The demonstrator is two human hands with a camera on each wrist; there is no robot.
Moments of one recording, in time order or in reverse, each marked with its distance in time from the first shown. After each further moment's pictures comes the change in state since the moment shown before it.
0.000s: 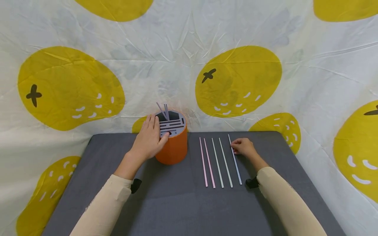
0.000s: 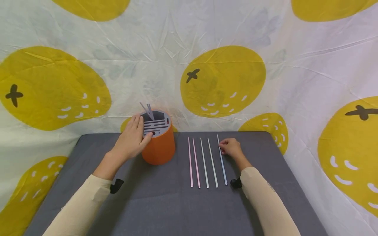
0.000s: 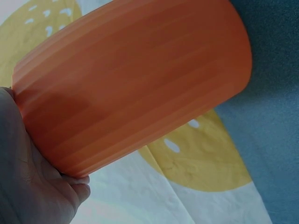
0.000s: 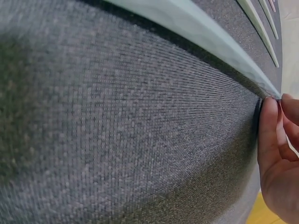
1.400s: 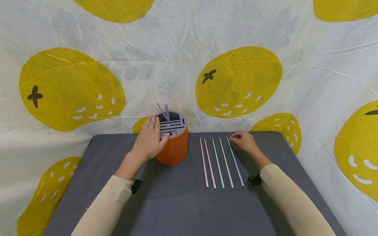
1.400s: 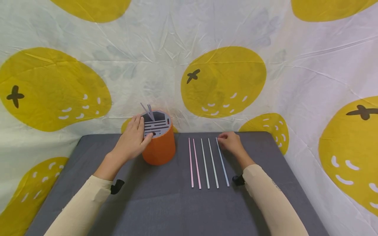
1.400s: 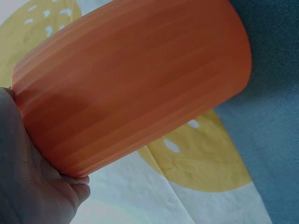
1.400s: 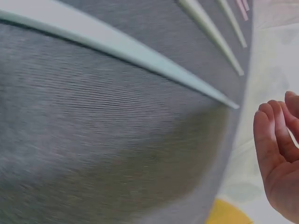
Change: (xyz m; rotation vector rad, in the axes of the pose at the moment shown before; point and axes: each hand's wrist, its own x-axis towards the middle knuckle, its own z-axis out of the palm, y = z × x) left_hand -0.001 -0.001 0.001 0.003 0.007 0.003; right_hand -0.008 -0.035 -0.014 -0.253 0.070 -0.221
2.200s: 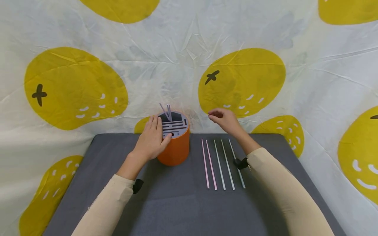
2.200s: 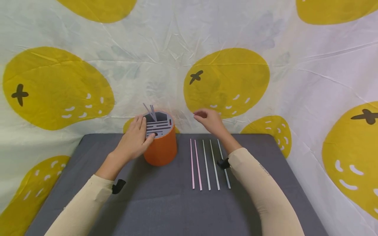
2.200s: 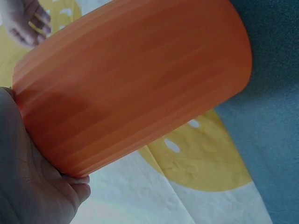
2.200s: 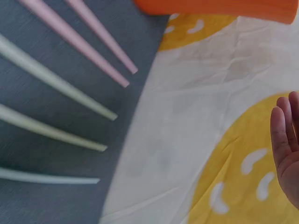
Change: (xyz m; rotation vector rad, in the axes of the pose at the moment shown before) left_hand 0.000 0.000 0.001 -0.008 0.010 -0.006; right_hand 0.030 -0.137 -0.010 0.195 0.020 -0.329
